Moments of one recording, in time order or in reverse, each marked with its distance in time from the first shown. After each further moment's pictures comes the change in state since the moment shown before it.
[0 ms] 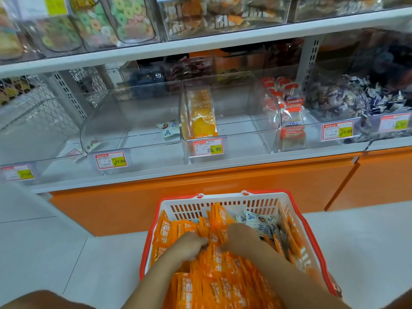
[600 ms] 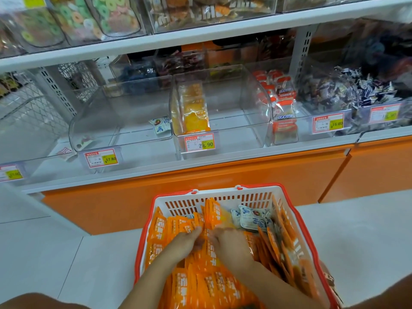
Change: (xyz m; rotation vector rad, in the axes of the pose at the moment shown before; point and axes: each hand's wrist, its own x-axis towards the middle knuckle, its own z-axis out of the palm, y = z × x) left_hand -0.010 -0.006 0.009 -0.160 0.018 -0.030; right_hand -0.021 -0.004 0.037 0.057 0.457 -0.257
